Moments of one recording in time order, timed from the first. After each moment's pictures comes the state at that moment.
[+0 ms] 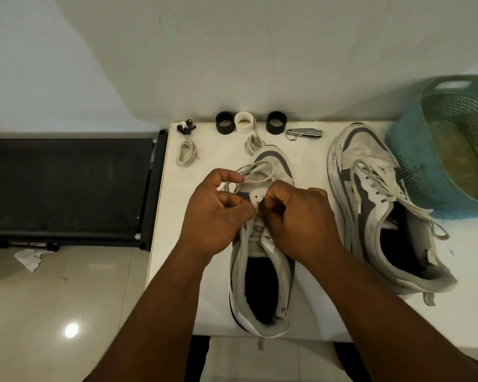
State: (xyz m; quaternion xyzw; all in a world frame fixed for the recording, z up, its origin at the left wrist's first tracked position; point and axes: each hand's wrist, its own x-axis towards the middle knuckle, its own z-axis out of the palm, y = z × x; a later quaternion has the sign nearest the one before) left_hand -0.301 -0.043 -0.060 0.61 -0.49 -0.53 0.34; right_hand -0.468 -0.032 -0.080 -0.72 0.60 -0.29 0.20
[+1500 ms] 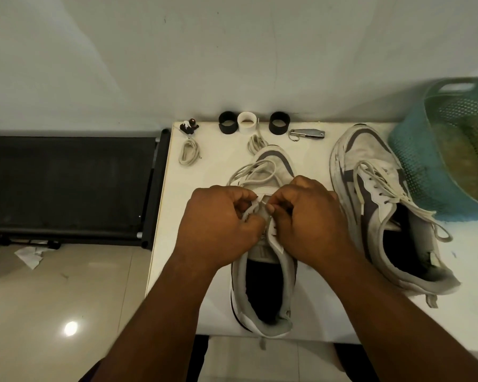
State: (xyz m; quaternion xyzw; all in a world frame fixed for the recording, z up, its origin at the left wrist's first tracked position) left_hand -0.301 -0.033 -0.042 0.64 -0.66 -0.34 0.22; right_hand -0.471 -0.031 -0.061 -0.69 0.65 -0.19 0.23
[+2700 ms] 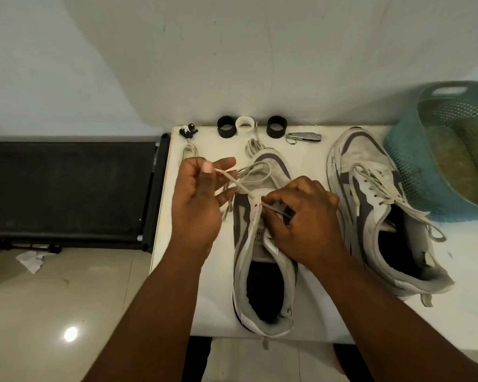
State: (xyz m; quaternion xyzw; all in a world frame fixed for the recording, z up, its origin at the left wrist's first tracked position) left_hand -0.301 -0.049 -0.049 0.56 -0.35 -0.53 0.53; right_hand -0.477 -0.030 -0.088 -0.69 0.64 -0.27 0.18
